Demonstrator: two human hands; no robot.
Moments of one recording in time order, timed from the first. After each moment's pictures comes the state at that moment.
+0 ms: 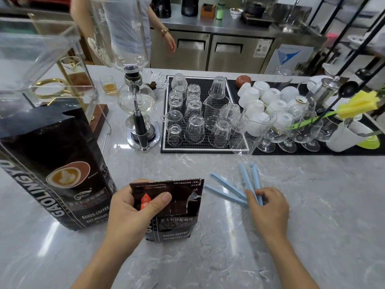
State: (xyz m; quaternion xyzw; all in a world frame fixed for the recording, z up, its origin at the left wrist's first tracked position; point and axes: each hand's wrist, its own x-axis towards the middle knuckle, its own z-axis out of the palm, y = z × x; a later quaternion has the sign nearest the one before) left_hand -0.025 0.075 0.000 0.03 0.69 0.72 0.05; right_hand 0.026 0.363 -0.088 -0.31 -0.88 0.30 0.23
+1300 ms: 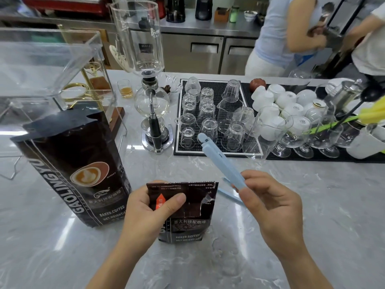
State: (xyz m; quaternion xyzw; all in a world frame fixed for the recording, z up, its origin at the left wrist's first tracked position) left_hand -0.025 0.075 0.002 0.01 0.69 0.72 0.07; right_hand 0.025 0.293 0.012 -0.02 -0.69 0.68 0.23
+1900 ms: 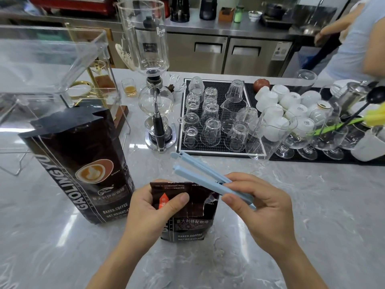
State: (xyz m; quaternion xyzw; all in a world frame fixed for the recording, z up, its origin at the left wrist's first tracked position) left_hand -0.023 0.073 0.006 0.02 0.68 0.73 0.07; right_hand 0.019 0.278 0.020 0.05 -0.77 0.59 0.23
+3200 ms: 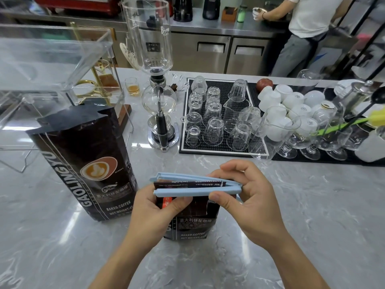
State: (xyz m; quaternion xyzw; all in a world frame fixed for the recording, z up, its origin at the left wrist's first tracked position) left_hand -0.019 0.076 0.012 0.06 0.68 0.73 0.05; right_hand 0.010 0.259 0.037 0.01 -0.75 0.65 0.10
